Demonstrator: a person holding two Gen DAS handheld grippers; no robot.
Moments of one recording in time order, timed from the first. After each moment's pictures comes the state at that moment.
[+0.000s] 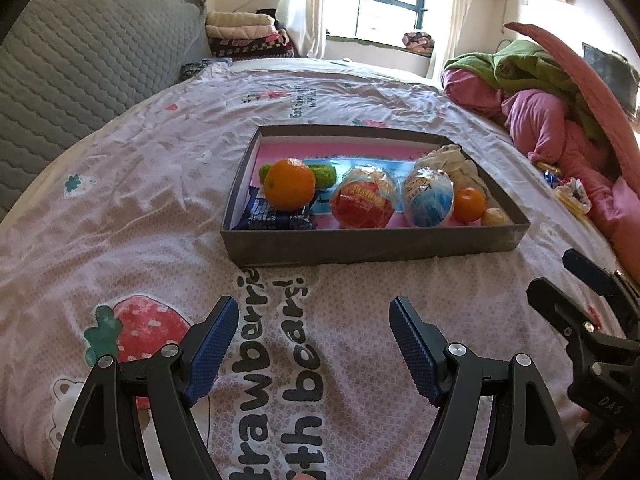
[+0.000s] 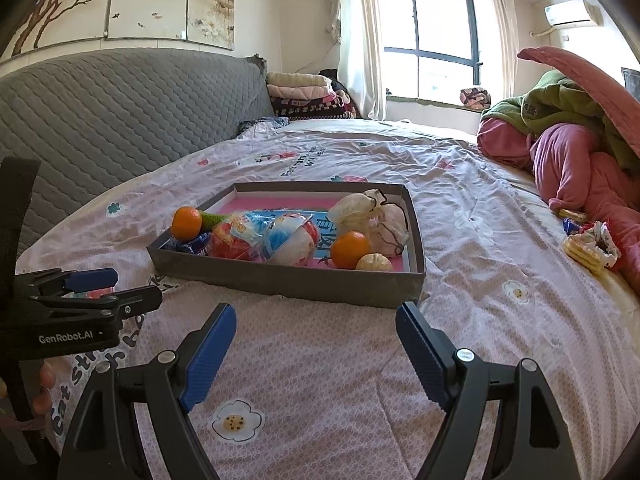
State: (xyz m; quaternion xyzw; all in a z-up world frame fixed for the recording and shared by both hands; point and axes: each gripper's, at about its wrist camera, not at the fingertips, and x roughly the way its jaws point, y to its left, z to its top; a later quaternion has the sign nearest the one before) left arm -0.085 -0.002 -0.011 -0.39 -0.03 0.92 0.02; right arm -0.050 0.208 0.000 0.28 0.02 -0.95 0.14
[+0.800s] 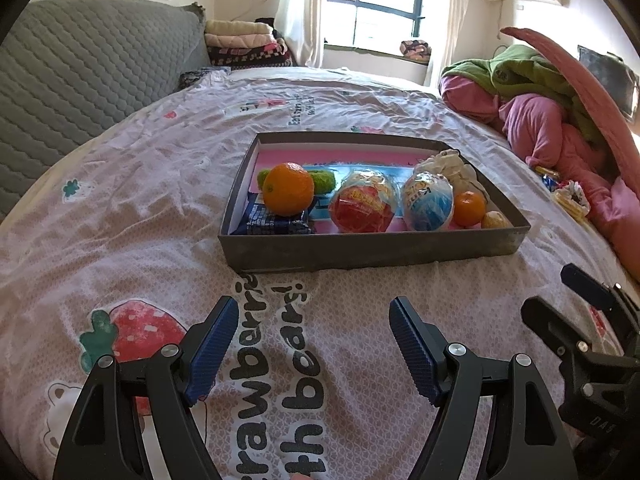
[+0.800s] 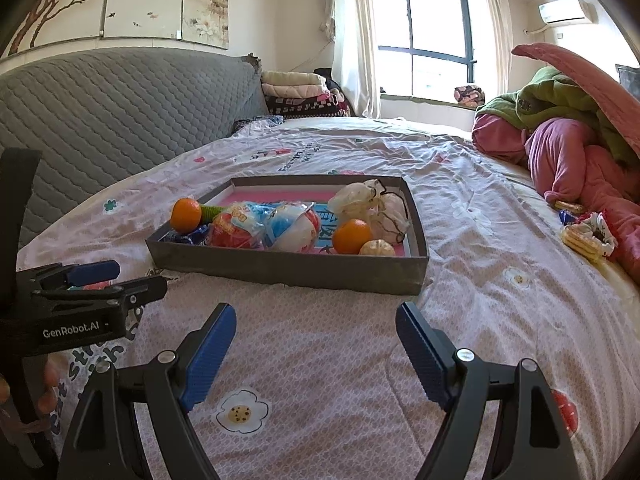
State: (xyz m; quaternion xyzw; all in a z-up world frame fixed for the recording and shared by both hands) left arm -0.085 -0.002 -0.013 -0.37 -0.03 0.93 0.02; right arm -0.043 0.202 -0.010 0.29 0.02 -0.95 0.13
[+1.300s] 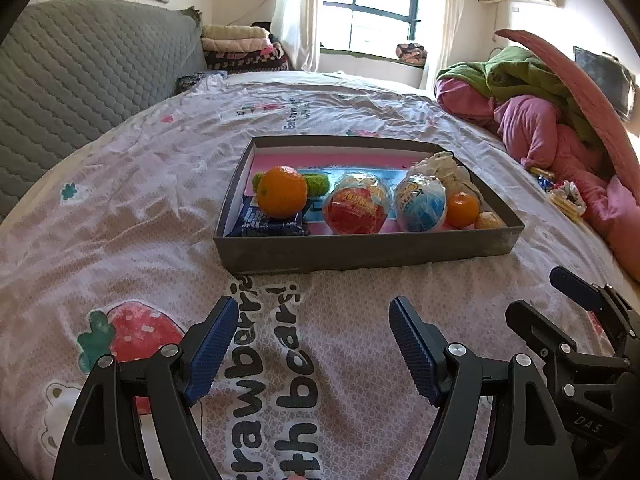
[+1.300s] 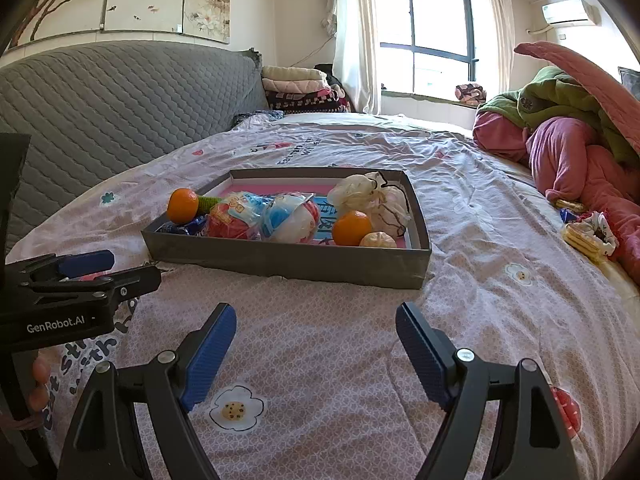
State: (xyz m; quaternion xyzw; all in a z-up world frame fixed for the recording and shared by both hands) left arm -0.082 0.000 -0.013 -0.36 -0.03 0.93 0.03; right arm -0.045 0.201 -0.017 0.29 0.03 -0.95 0.13
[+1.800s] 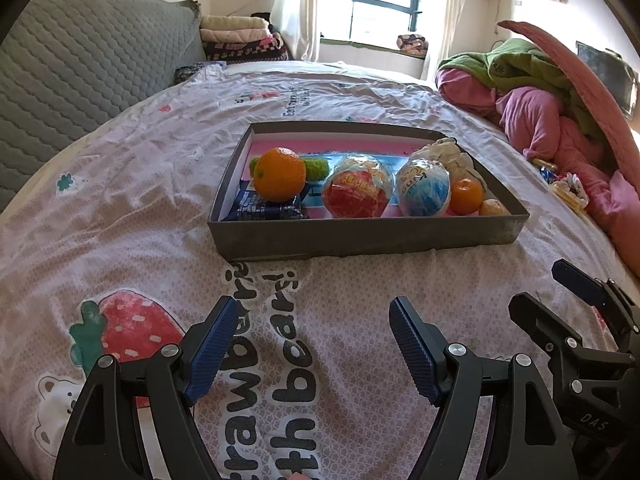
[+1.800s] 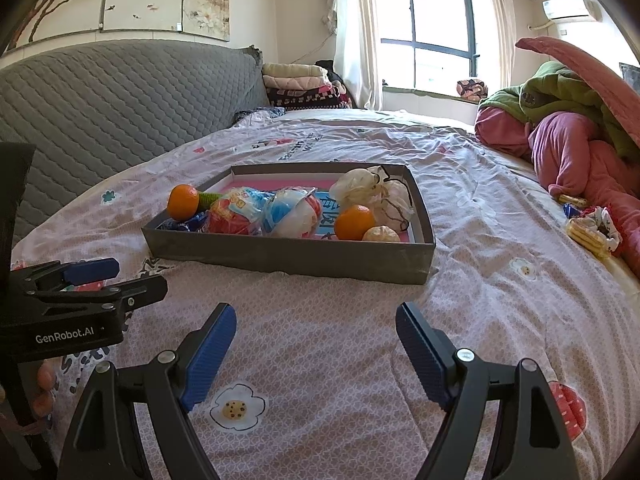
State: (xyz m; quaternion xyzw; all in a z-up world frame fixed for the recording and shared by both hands) left arm -0.085 0.001 -0.023 -0.38 -0.03 0.93 0.03; right arm -0.048 0.201 -0.021 0.30 0.02 -0.94 0.13
